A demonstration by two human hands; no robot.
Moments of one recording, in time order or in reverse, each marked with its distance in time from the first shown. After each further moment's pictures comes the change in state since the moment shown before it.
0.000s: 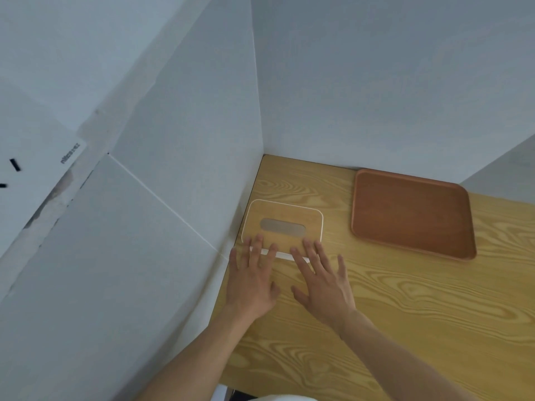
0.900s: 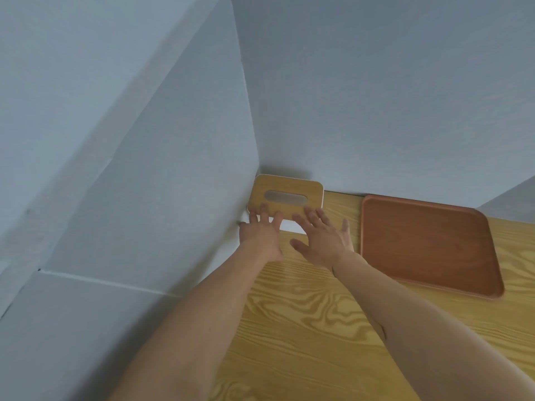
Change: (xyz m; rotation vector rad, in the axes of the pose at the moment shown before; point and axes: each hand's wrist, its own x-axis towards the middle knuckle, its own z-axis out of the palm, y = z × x) left_hand 0.170 -0.003 -0.103 0.169 -0.252 -0.025; right_hand 0.166 0.042 -0.074 0.055 -0.126 0.104
